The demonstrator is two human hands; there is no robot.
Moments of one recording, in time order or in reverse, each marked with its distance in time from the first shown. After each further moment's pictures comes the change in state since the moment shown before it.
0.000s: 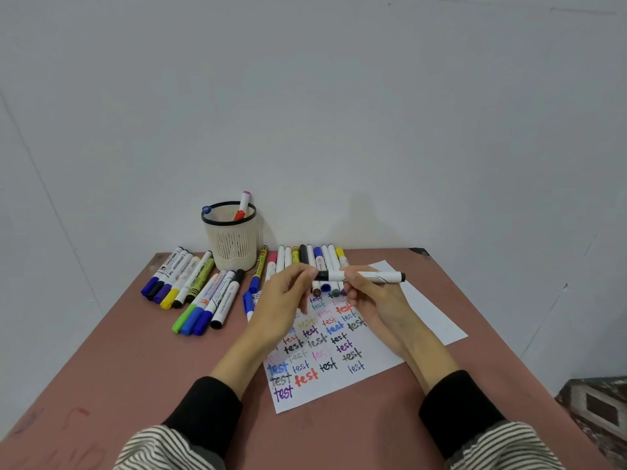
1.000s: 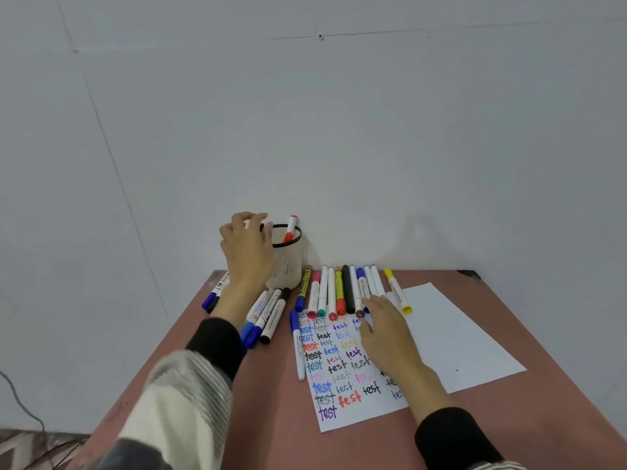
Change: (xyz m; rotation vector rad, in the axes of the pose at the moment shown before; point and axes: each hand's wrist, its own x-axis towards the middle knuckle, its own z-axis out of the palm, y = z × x) left_hand 0.069 0.020 -0.108 0.877 0.616 0.002; right_hand 0.024 0.056 0.015 -1.368 0.107 -0.157
